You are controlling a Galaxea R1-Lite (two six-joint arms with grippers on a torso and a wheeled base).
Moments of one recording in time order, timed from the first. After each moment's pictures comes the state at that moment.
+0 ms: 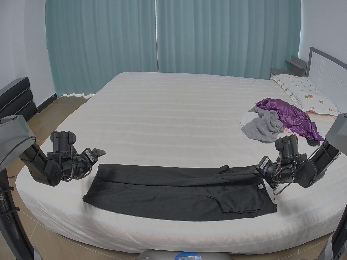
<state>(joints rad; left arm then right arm) -0.01 2.10 -0.78 -0.71 -0.14 -0.74 0.21 2.06 -0.72 -0.58 -0.01 0.96</state>
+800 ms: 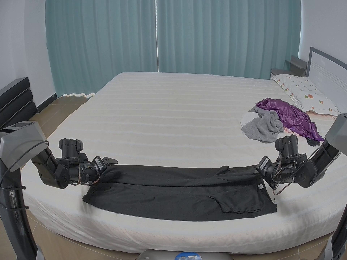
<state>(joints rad) 0.00 2.26 -0.86 -0.72 -0.39 -0.73 0.21 2.06 -0.72 -0.58 0.00 0.96</state>
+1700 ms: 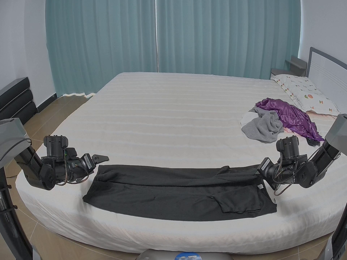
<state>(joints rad) 0.05 2.10 -0.71 -0.78 -0.43 -0.57 0.20 2.07 -0.71 -0.58 0.00 0.96</state>
